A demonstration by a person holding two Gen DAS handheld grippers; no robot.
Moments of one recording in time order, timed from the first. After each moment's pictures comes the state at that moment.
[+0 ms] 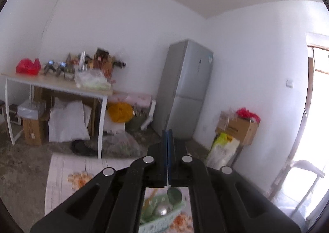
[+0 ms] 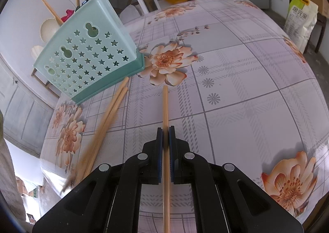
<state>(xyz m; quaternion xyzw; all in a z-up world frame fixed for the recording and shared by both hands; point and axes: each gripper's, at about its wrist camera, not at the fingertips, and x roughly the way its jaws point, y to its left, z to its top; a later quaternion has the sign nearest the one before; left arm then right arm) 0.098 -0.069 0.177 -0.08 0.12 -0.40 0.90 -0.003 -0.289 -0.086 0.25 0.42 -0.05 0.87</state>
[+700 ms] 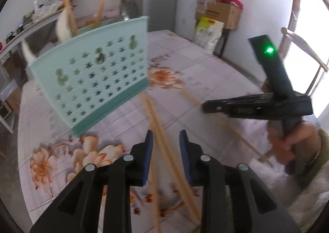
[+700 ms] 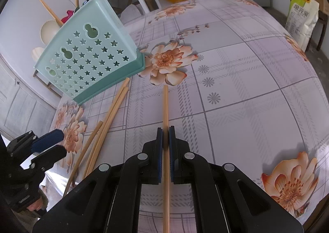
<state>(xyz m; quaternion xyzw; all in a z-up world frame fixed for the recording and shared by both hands) 0.009 -0.119 -0.039 0.17 0.36 -0.45 0.80 -0.005 -0.290 -0.088 0.25 0.42 -0.05 0.87</state>
